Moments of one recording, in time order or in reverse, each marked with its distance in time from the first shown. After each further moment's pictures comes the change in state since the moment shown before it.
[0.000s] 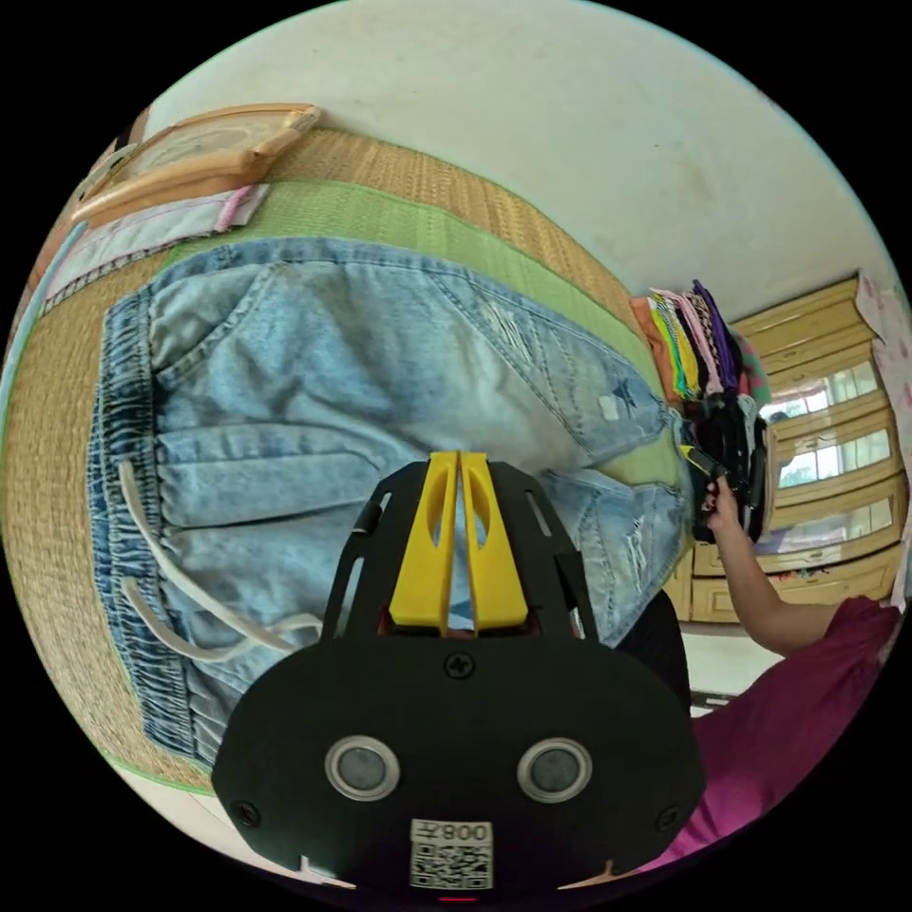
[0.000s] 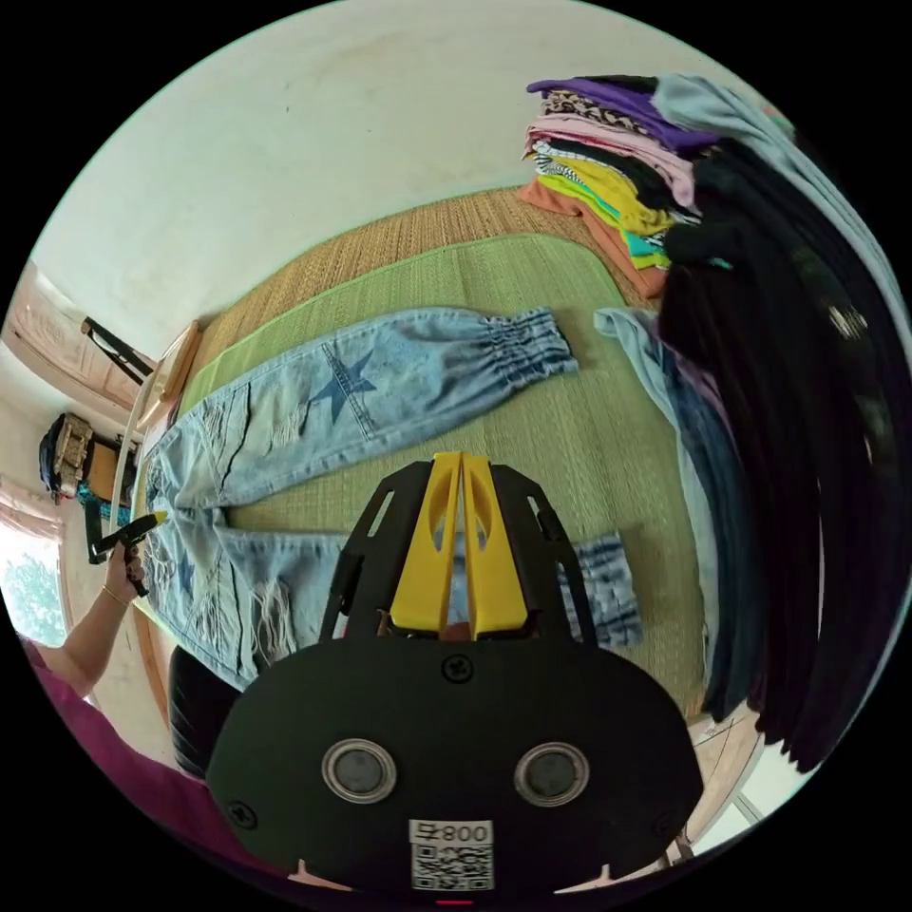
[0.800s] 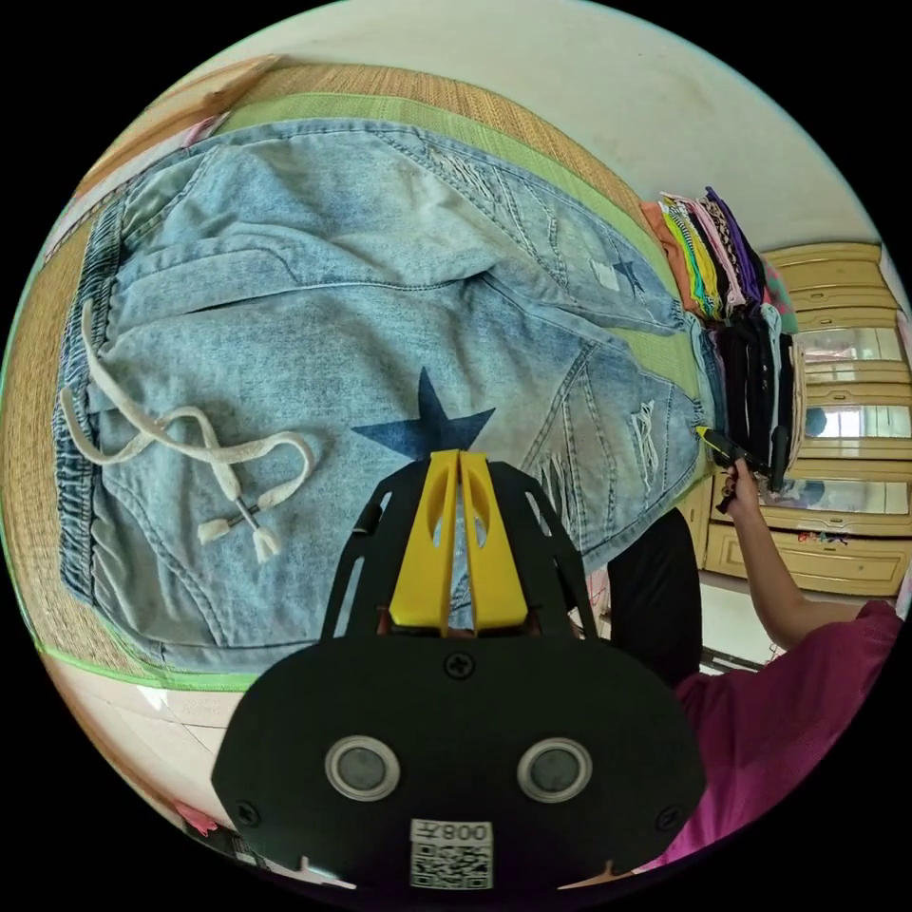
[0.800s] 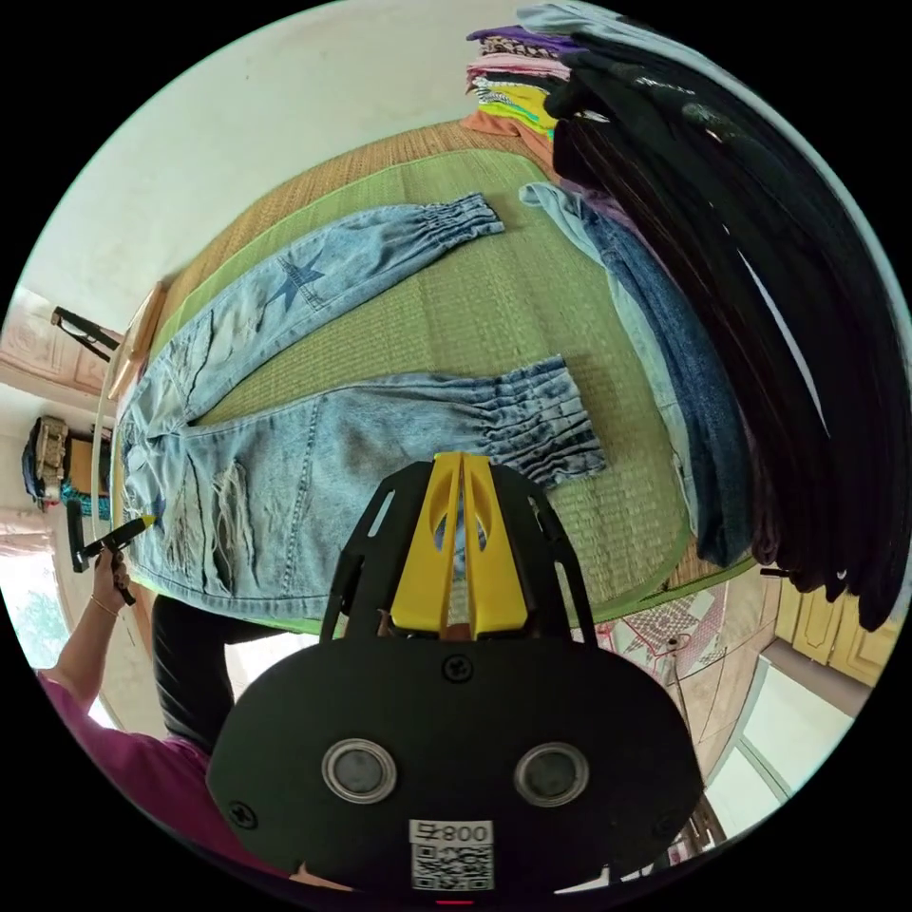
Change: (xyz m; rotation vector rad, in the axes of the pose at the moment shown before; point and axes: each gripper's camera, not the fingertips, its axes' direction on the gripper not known) left arm 0.084 0.072 0.108 -0.204 -0.090 -0.012; right arm 0.062 0.084 0.004 -0.159 0.099 0.086
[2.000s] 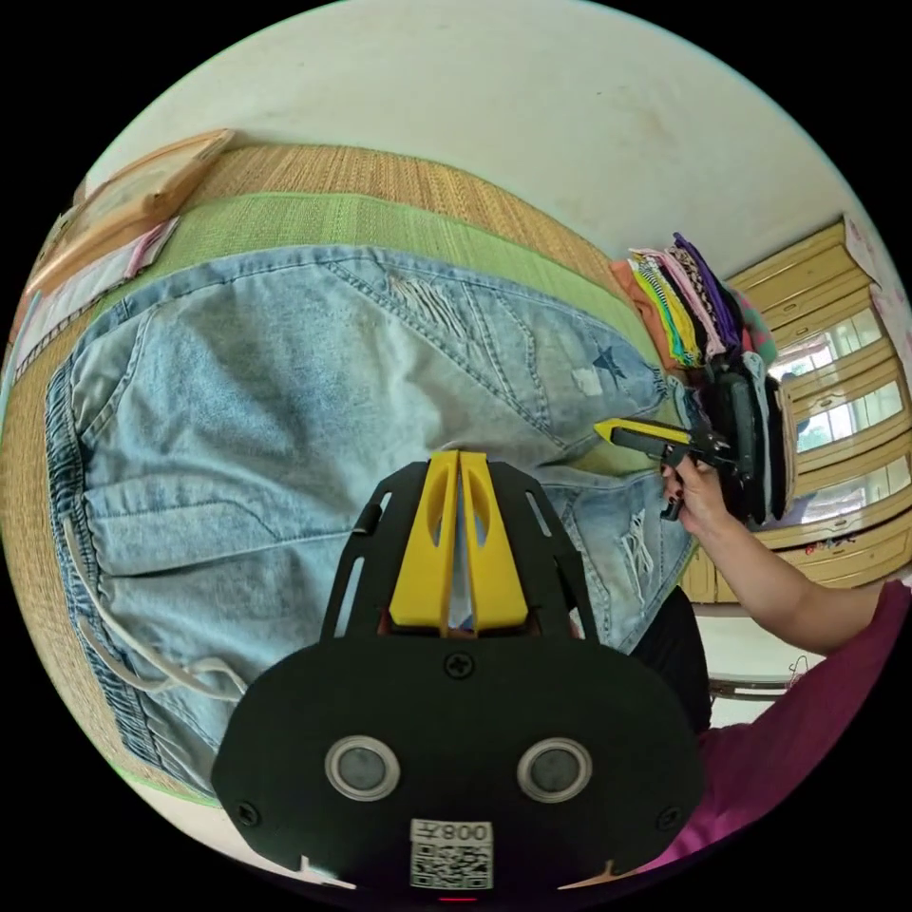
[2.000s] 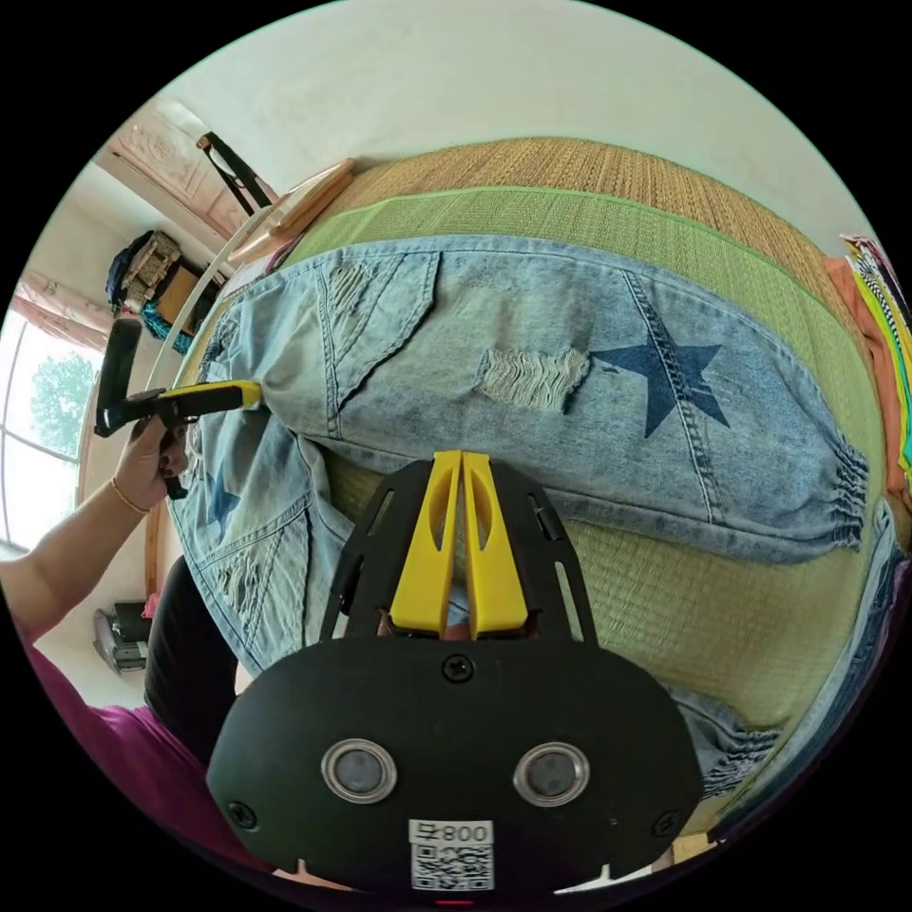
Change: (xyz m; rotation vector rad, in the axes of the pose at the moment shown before) left arm 0.171 -0.170 0.125 0.185 0.003 0.089; right arm -0.178 -0.078 0.100 -0.051 -0.207 -0.577
